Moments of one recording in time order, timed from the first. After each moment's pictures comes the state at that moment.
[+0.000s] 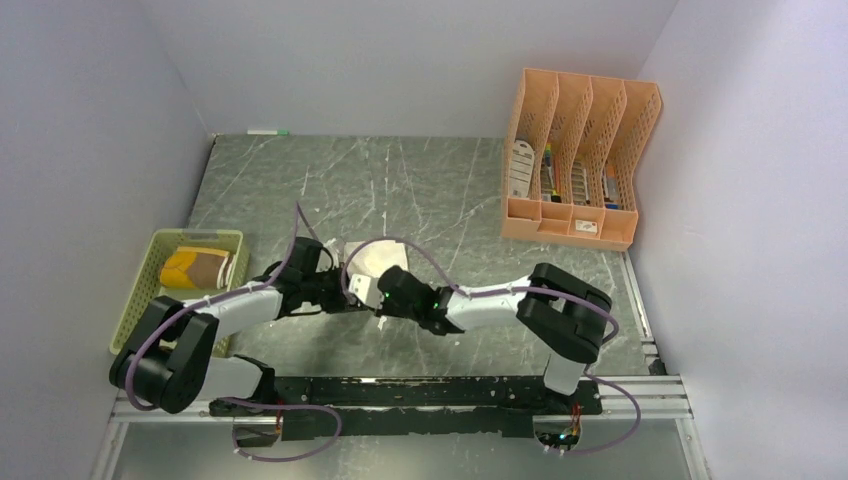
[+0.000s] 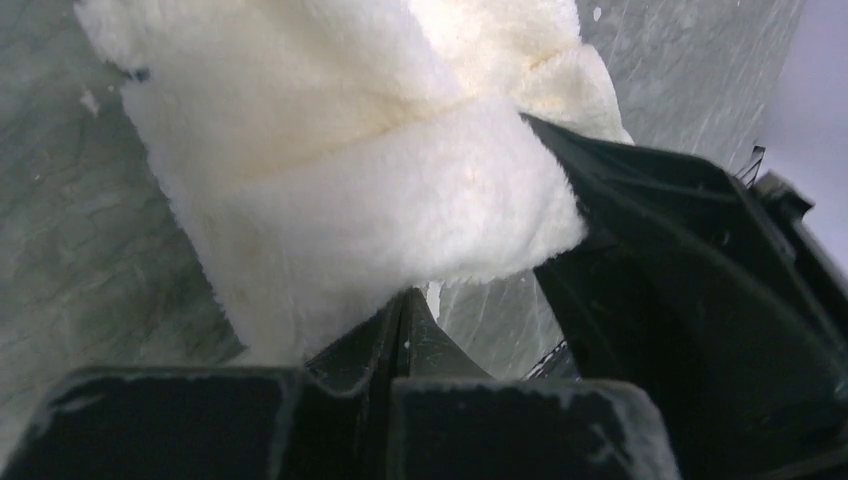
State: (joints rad) left arm -0.41 1.33 0.42 0.03 0.50 -0.65; right arm 1.15 1.75 0.80 0.23 0.27 -0.49
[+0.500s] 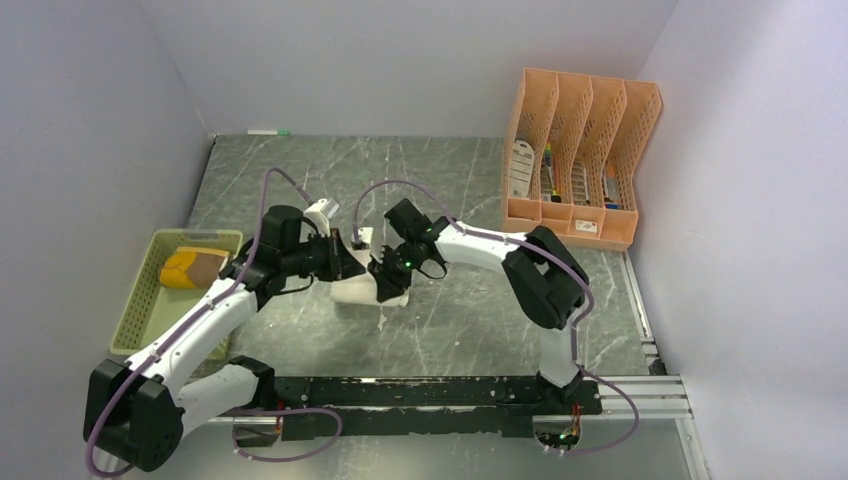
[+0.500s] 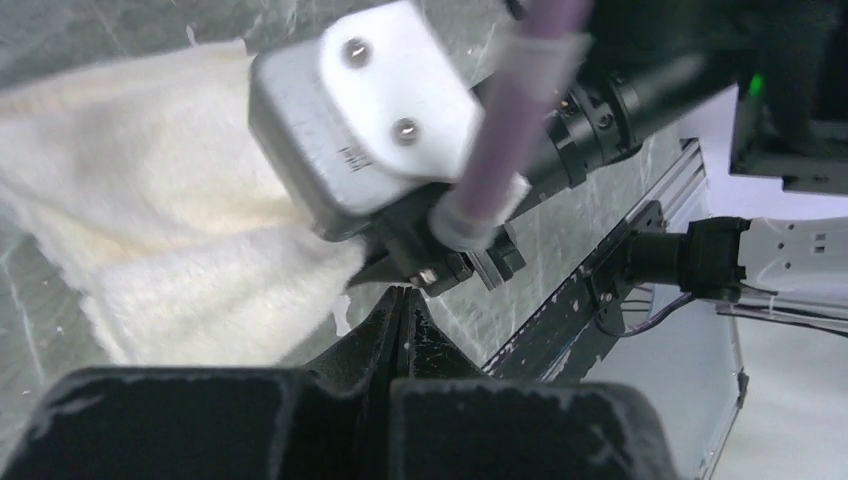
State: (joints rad) left arm -0.39 1.04 0.67 -0.24 0.52 -0.49; right arm 0.82 1.92 1.28 -0.35 -0.64 -0.38
